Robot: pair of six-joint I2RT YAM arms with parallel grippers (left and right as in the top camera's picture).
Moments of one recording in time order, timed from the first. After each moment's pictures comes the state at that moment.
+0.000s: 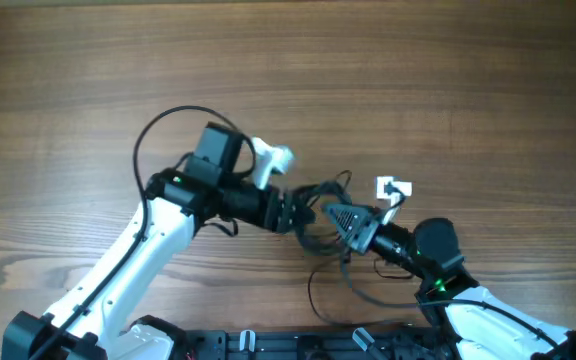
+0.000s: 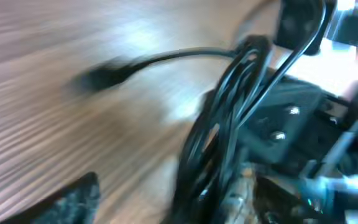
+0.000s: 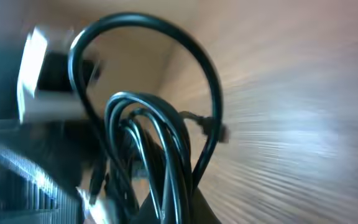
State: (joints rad) left arm -0.42 1.36 0.90 -0.67 0.80 -0.20; right arm 0.49 1.18 0.06 0.98 -0.48 1.02
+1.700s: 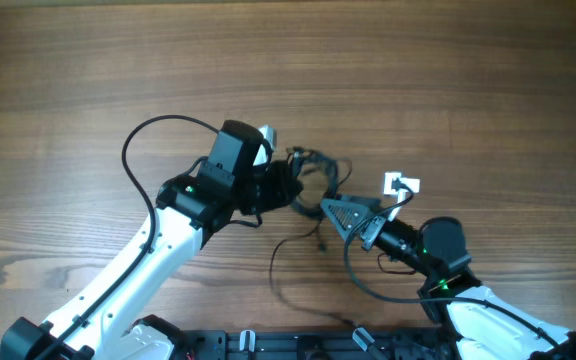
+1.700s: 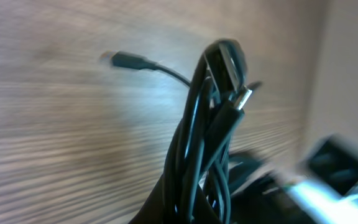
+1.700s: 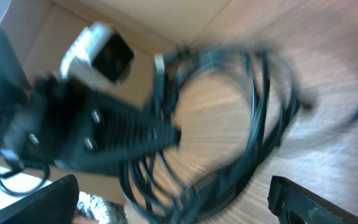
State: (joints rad) left arm -0.52 1.33 0.90 -0.49 0.42 -0.80; right arm 0.44 1.18 0.05 1.03 -0.52 1.02
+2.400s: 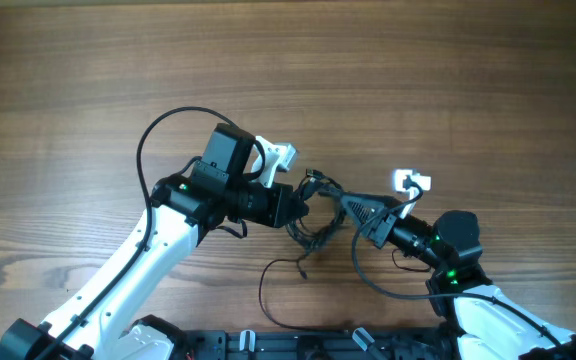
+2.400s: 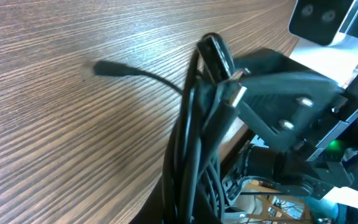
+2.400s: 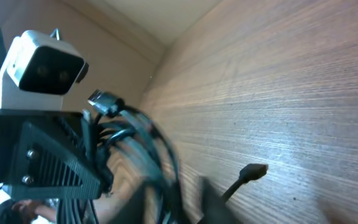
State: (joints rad) left arm -0.48 1.33 0.89 -0.60 0.69 -0.33; right arm 0.28 1.18 0.05 0.95 -0.67 0.83
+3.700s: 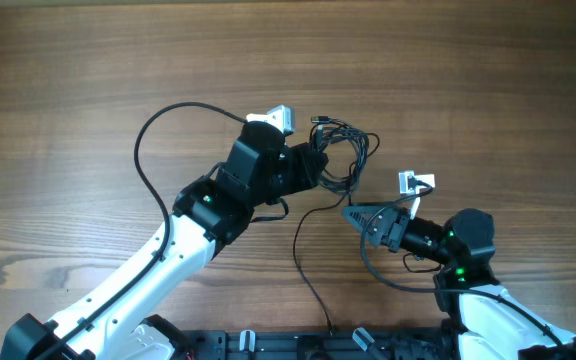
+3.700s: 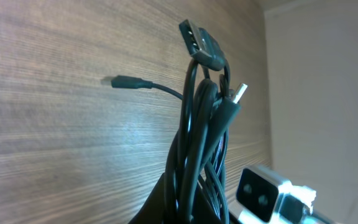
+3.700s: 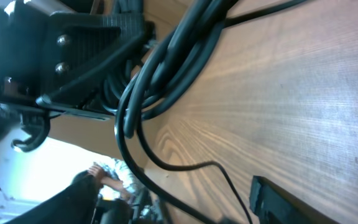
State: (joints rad) left arm -0.64 1.33 0.89 -0.17 0.26 -0.96; right arm 0.17 1.18 0.05 0.99 -0.97 1.01
